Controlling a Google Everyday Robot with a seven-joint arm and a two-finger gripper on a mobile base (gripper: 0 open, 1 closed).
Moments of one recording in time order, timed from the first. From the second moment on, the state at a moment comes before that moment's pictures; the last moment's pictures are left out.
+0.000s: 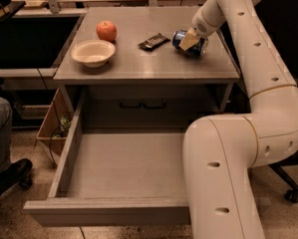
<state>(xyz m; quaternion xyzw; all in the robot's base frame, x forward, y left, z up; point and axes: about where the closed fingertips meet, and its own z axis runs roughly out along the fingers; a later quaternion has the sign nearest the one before) 0.858 -0.165 0.871 -0.45 0.83 -0.01 0.34</state>
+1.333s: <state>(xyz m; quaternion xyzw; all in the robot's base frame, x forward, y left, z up) 0.741 -0.146 0.951 -0.56 0.76 0.08 0.30</state>
